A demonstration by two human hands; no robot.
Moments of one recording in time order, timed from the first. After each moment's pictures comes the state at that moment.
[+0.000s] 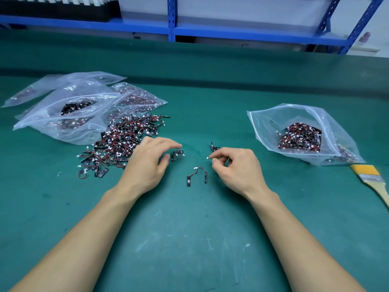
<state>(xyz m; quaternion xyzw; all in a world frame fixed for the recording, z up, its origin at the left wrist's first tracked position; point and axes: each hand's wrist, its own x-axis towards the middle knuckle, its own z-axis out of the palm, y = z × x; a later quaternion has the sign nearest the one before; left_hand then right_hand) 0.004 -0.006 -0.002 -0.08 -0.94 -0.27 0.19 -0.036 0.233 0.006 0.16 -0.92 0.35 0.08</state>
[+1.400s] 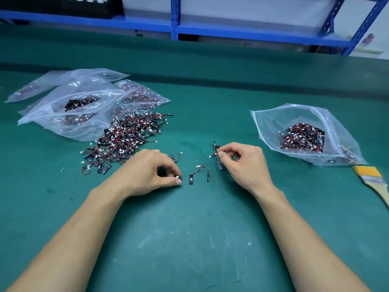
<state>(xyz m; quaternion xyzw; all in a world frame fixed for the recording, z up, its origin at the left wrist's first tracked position) 0.019 -0.022 0.012 -0.20 -0.93 -0.31 0.04 -0.047 0.243 0.000 0.15 -0.90 0.40 0.09</state>
